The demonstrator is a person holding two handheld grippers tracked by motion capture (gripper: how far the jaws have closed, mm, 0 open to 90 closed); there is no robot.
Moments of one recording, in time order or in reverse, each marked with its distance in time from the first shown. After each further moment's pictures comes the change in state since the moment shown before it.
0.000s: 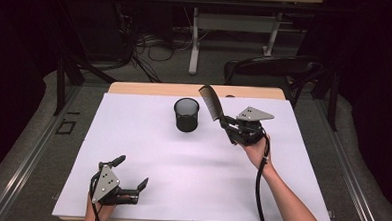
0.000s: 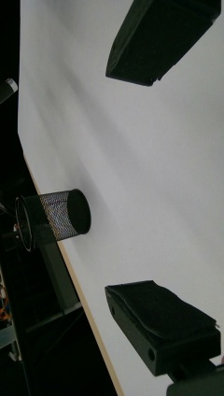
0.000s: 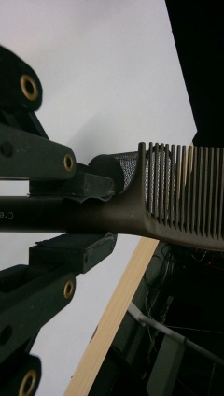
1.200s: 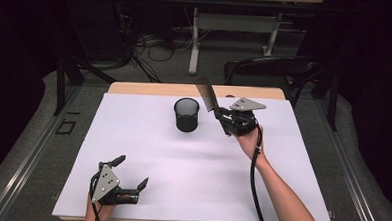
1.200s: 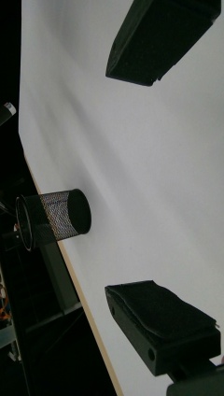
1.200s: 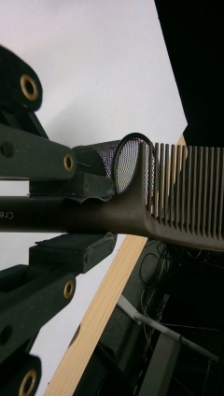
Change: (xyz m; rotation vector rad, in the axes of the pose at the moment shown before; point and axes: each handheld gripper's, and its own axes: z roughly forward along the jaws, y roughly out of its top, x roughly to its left) left arm 0.000 0.000 0.000 -0.003 0.000 -0.005; right arm -0.005 0.018 0.026 -0.012 -0.010 0.007
